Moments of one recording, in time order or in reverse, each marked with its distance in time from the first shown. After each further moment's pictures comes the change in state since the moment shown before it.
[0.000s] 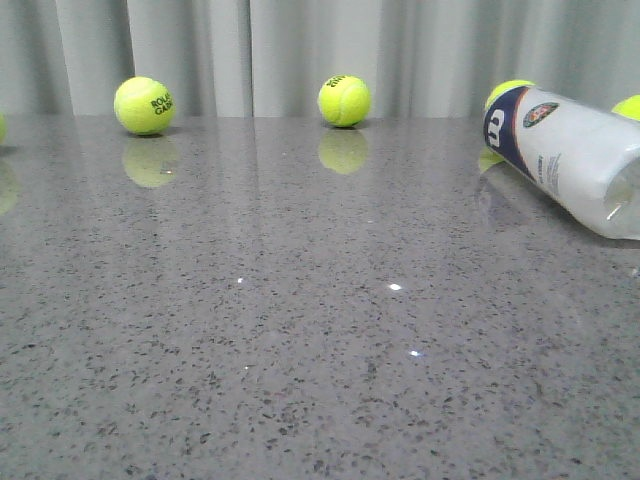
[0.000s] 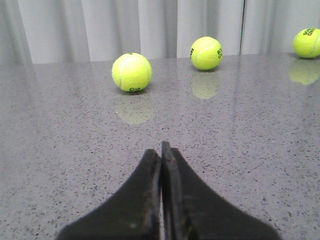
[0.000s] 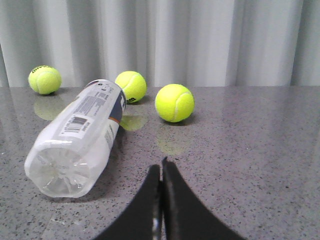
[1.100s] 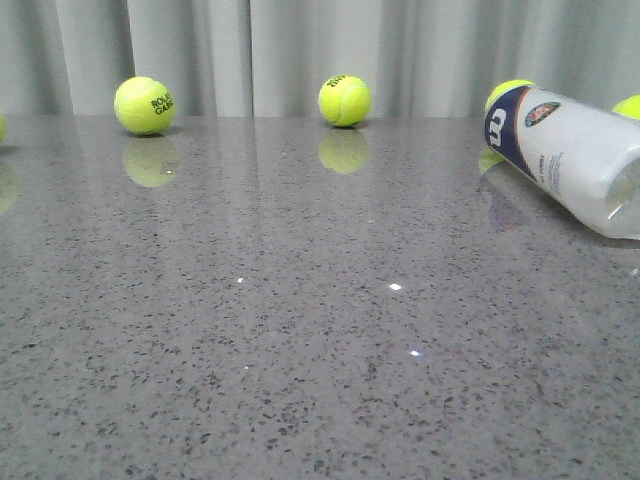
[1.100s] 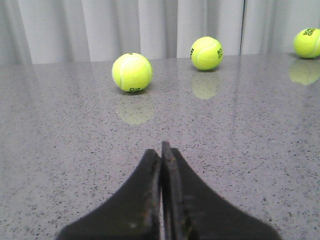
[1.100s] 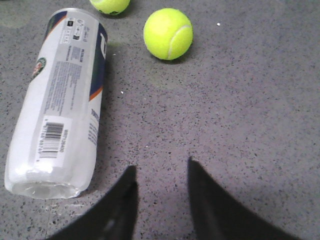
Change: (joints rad) left arm 0.000 0.000 0.000 0.000 0.000 0.000; right arm 0.000 0.776 -0.720 0.002 0.554 0.000
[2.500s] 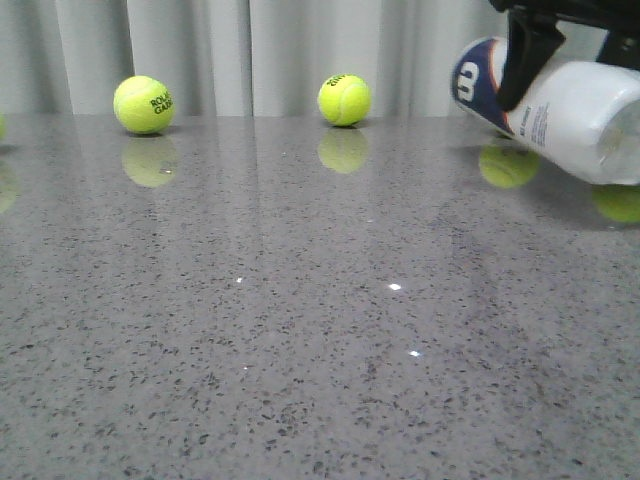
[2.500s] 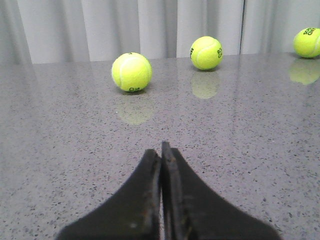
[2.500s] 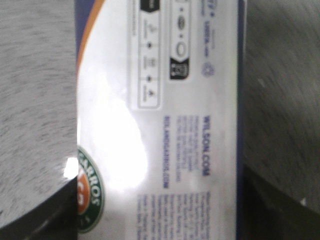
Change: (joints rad) left arm 0.000 0.000 0.000 0.000 0.000 0.000; right arm 0.199 0.945 -0.825 0.254 0.392 -0.167
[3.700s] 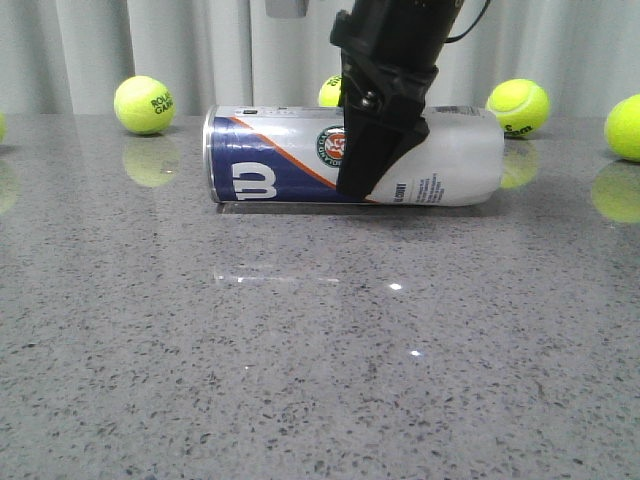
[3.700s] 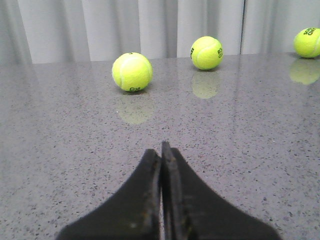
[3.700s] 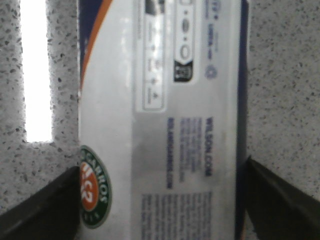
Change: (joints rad) left arm 0.000 0.000 0.000 0.000 0.000 0.000; right arm 0.344 0.175 -0.125 0.008 0.018 -1.033
